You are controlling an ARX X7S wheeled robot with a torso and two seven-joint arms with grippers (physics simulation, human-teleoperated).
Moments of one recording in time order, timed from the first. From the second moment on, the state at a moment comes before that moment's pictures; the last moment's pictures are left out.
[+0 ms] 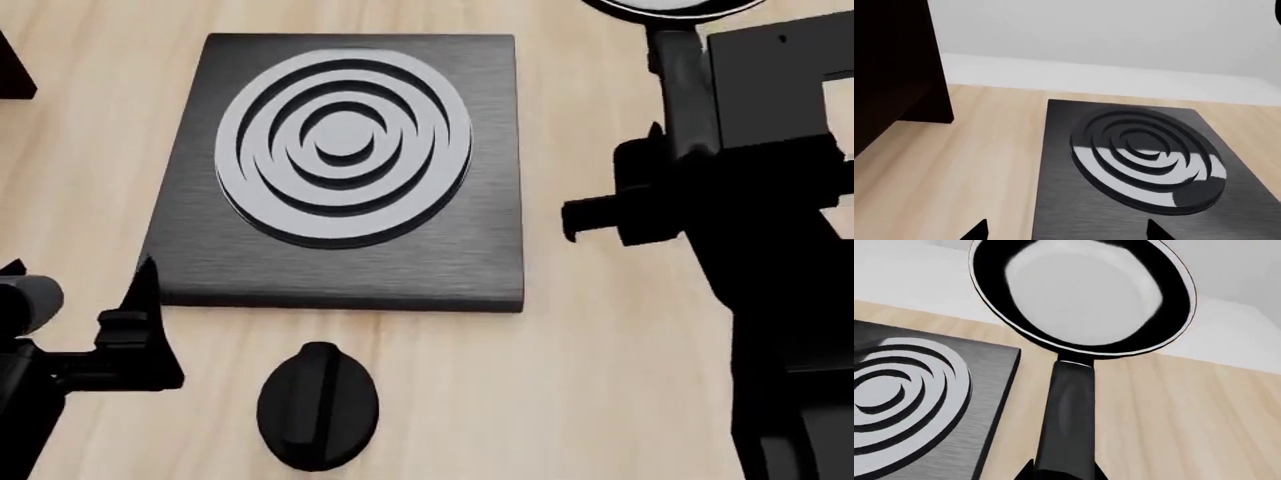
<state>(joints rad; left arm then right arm) -0.40 -0.21 -0.01 0.57 -0.44 -0.89 -0.24 1.00 0.36 -0.08 -0.26 0.25 1.34 -0.05</state>
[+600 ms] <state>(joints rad) -0.80 -0.12 -0.31 0.69 -0.88 -1.48 -0.39 1.15 0.33 -0.12 -0.51 0.73 1.56 0.09</state>
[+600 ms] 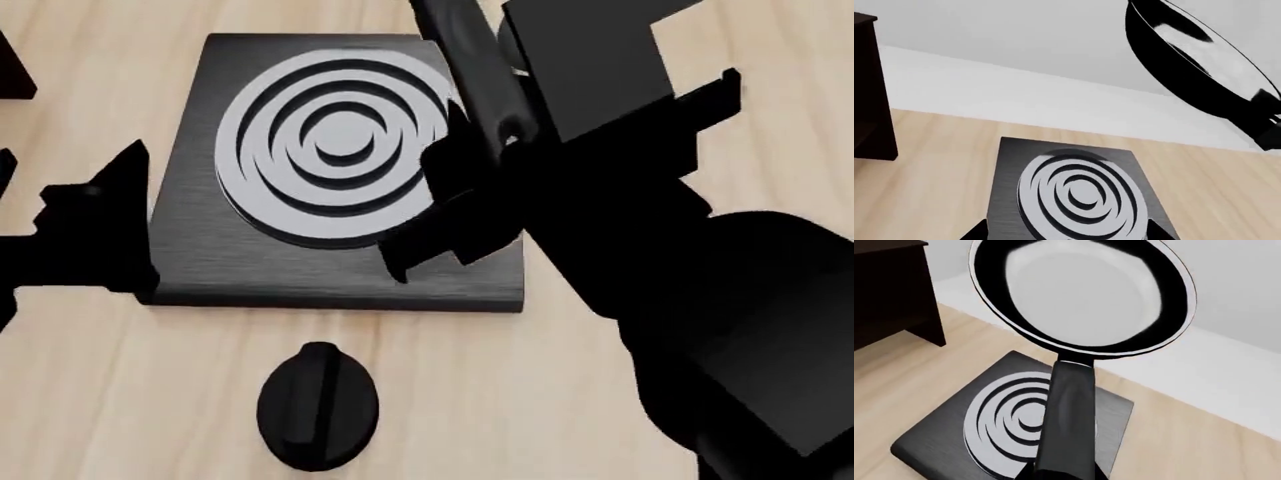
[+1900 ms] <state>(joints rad) -0.80 -0.14 -0.41 0.41 -2.16 -1.15 -1.22 1.22 0.43 -0.37 -0.50 1.26 1.40 0.45</state>
